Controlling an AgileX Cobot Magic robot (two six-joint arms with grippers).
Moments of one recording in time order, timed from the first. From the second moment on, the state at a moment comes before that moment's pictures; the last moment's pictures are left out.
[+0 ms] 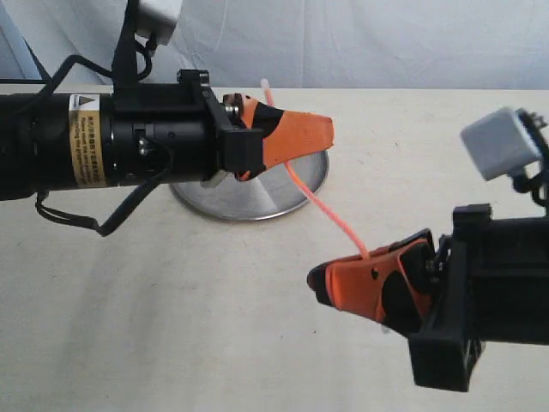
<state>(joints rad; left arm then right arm) -0.65 1.36 -0.76 1.20 -0.76 -1.57 0.51 0.86 -0.51 1.25 0.61 -0.90</state>
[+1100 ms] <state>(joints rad) -0.64 1.38 -0.81 1.38 -0.73 -1.69 0.56 0.91 -0.54 0.95 0.46 -0.68</state>
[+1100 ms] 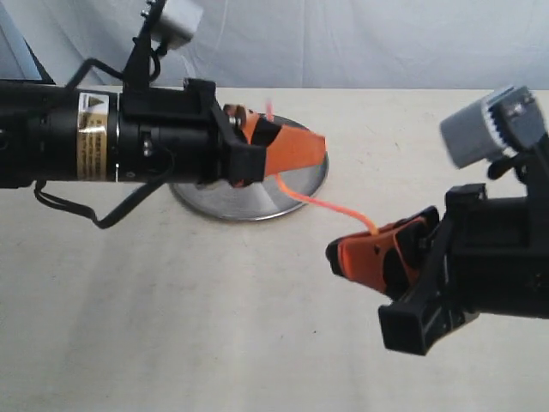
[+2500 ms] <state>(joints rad) -0.65 1.33 -0.84 1.20 -0.94 -1.50 0.57 1.02 -0.61 0.93 0.52 -0.60</state>
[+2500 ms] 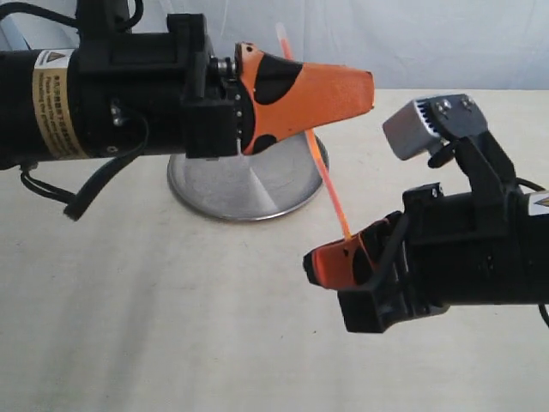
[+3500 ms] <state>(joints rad) -0.66 1.31 -0.87 1.12 -0.95 -1.41 0.56 0.97 -0.61 1.12 0.55 -0.77</state>
